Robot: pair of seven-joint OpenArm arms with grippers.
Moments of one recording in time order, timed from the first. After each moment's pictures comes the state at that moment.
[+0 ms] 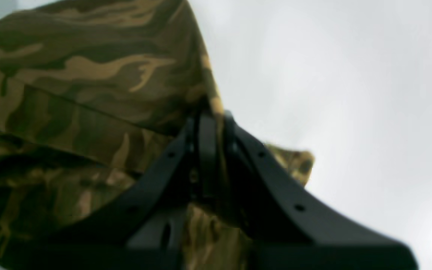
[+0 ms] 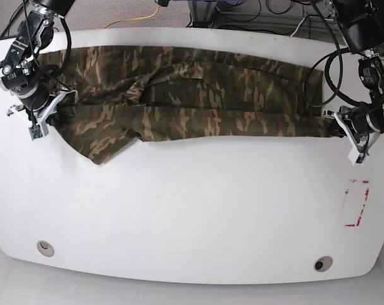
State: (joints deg) left arm -3.3 -22.3 -25.9 91.0 -35.2 -35.0 78.8; right arm -11.2 16.0 35.1 105.0 18.3 40.5 -57.3
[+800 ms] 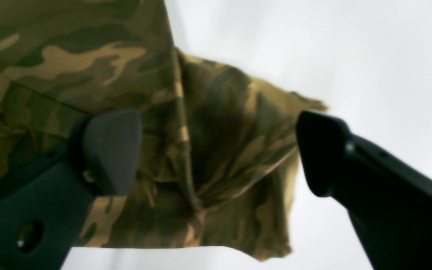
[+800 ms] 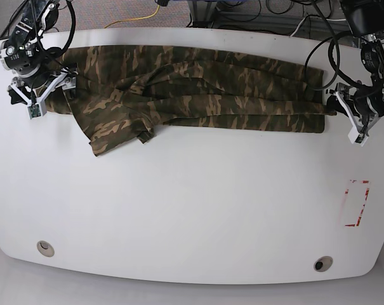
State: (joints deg) left arm 3.9 -25.5 -25.4 92.5 -35.1 -35.1 79.7; right arm -16.9 12.7 41.7 108.7 17.9 40.4 -57.4
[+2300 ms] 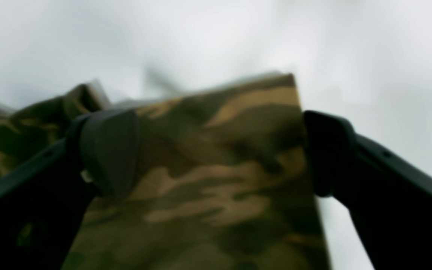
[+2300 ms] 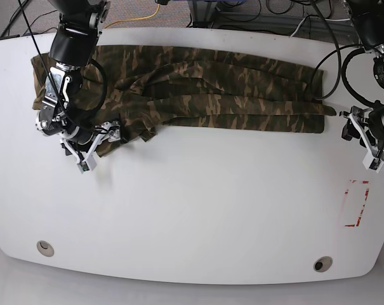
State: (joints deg) left arm -2.1 -28.4 -25.9 99.0 -35.0 -35.1 79.7; right arm 9.5 11.8 18.6 73.4 17.6 40.0 -55.4
